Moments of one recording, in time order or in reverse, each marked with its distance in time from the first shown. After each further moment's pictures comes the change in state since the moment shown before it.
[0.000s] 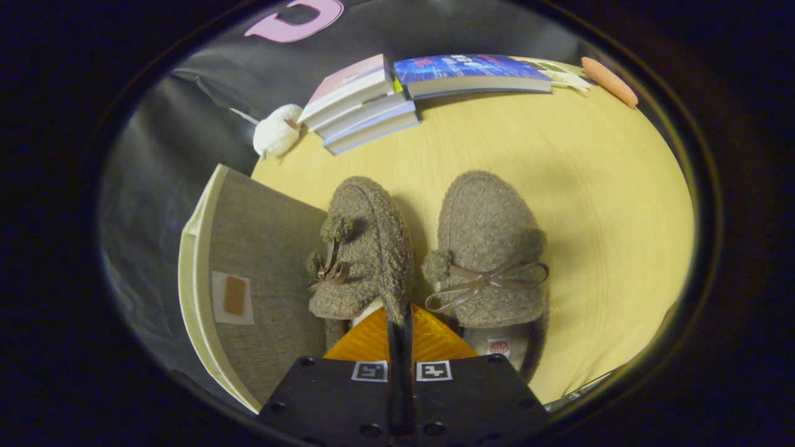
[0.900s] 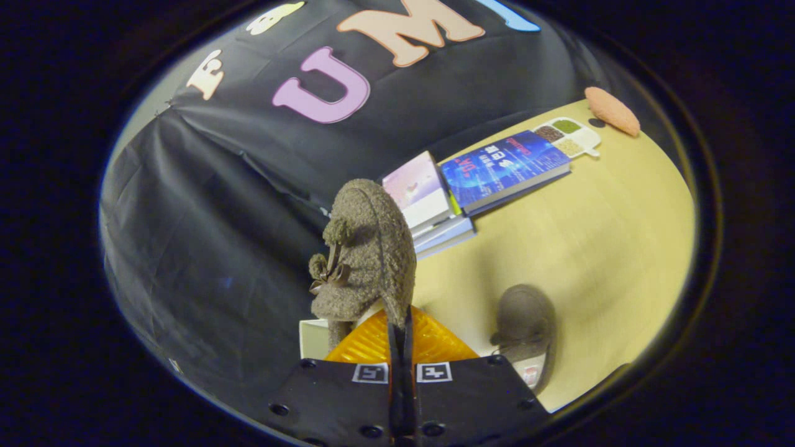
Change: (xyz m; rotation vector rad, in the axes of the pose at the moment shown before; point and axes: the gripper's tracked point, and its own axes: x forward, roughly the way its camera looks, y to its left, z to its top) arm -0.117 0.094 0.110 0.092 -0.292 0.272
